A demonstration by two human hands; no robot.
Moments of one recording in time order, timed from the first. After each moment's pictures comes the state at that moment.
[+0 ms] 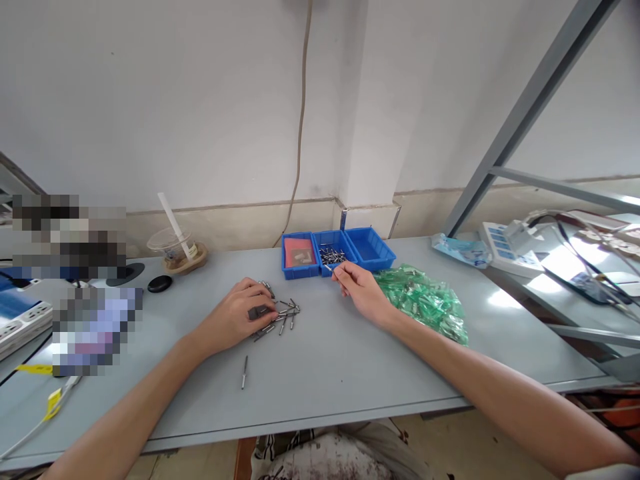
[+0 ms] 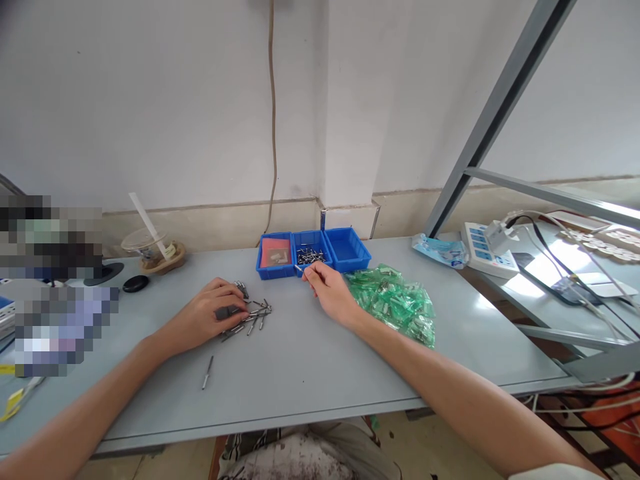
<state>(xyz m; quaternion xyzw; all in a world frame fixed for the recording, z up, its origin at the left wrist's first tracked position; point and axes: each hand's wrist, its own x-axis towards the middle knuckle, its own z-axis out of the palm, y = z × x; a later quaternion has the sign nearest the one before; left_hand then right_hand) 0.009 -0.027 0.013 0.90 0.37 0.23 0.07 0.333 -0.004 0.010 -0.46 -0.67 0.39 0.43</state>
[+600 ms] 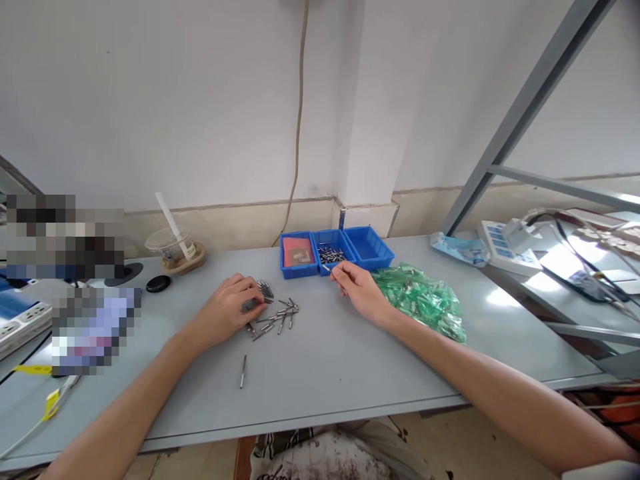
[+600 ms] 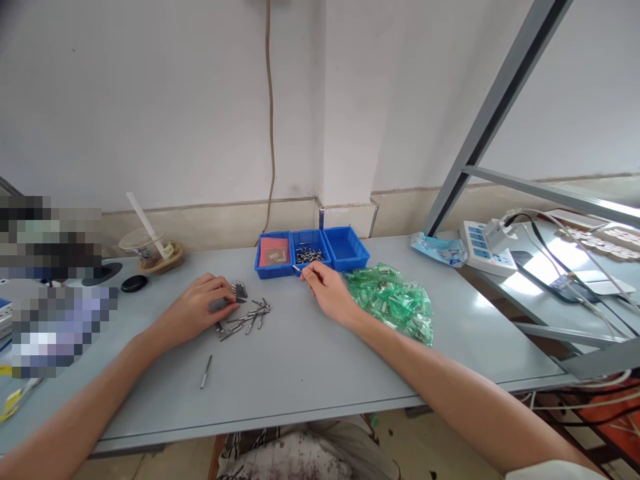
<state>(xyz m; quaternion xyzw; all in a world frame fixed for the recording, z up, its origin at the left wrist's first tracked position) -0.007 -0.017 0.011 0.89 0.39 0.22 0.00 0.333 -0.006 0.012 -0.47 -0.68 0.38 0.43</state>
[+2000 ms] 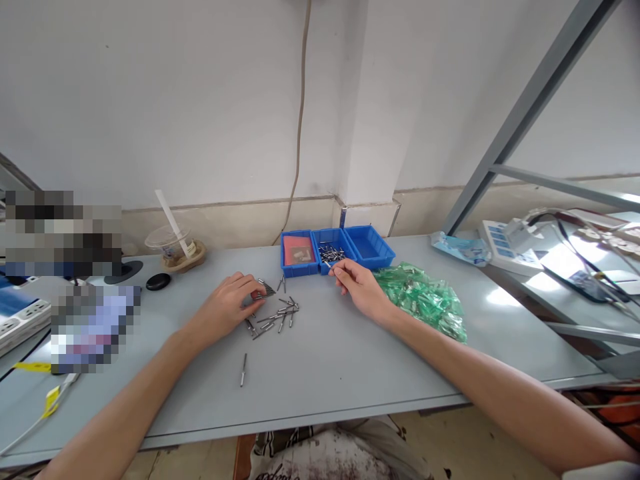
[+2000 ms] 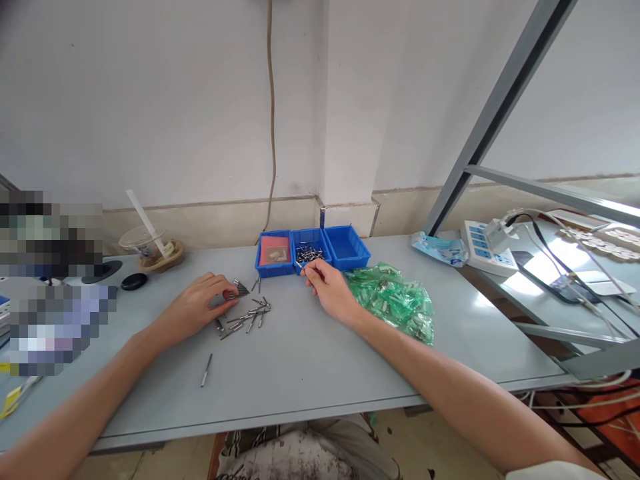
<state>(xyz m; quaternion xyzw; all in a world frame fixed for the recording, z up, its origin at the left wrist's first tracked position) -0.008 -0.017 0.012 0.89 0.40 0.21 0.02 0.333 -0.002 0.009 -0.46 -0.66 0.40 0.43</state>
